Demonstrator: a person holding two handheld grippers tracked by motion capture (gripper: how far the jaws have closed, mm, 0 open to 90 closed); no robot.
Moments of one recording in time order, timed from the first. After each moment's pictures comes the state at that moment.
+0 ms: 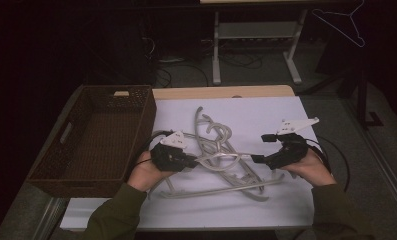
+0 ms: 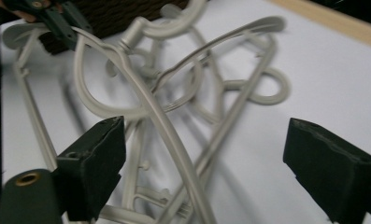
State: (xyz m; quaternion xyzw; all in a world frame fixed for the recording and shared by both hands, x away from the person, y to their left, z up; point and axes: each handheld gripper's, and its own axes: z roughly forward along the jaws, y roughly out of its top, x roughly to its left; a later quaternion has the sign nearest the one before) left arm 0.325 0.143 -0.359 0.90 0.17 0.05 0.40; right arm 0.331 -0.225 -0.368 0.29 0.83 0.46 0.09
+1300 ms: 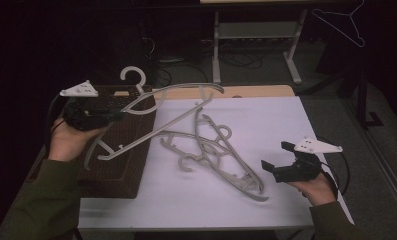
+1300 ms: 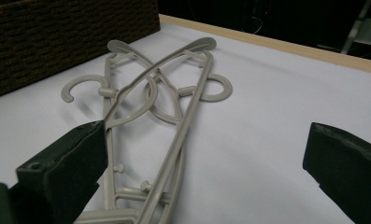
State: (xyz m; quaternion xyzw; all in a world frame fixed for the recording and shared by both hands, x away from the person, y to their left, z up) left arm 0.352 0.311 -0.248 0.83 0.33 0.17 0.42; right arm 0.282 -0.242 -0.392 0.38 0.75 0.51 0.18
